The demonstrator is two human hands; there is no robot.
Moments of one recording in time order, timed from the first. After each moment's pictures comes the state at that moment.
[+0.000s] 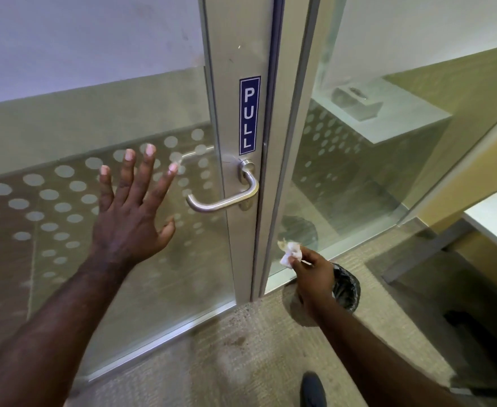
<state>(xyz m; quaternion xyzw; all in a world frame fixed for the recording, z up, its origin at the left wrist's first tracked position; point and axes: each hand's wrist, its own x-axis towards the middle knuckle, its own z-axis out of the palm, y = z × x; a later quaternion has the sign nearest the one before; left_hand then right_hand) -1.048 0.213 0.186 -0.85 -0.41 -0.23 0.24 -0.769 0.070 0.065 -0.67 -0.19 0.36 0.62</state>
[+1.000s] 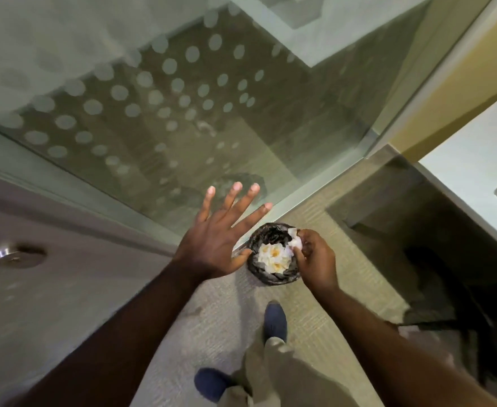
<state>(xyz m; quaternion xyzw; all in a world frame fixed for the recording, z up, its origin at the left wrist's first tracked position) -0.612 0.199 0.025 -0.97 -0.21 -0.03 0.09 -0.430 0.052 -0.076 -0.83 -0.36 0.21 0.37</state>
